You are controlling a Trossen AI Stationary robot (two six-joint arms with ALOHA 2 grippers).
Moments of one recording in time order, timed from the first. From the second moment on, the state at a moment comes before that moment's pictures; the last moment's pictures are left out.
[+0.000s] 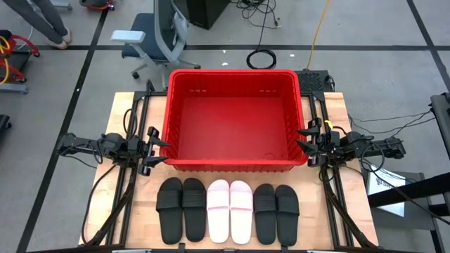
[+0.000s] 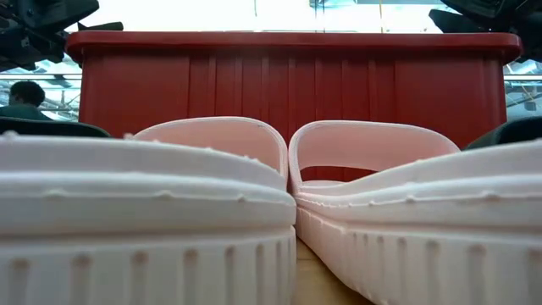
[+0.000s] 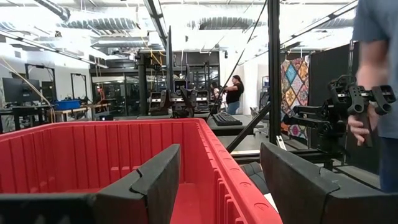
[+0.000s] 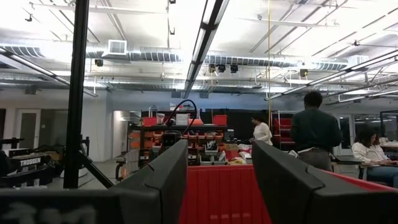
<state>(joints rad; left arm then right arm) -0.17 0.01 0.01 0.26 -0.03 0.04 0.13 0.00 0.01 0.47 0.23 -0.11</state>
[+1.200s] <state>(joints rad) -0.17 0.01 0.01 0.66 -0.16 -0.45 0.13 0.00 0.01 0.95 0.23 0.28</state>
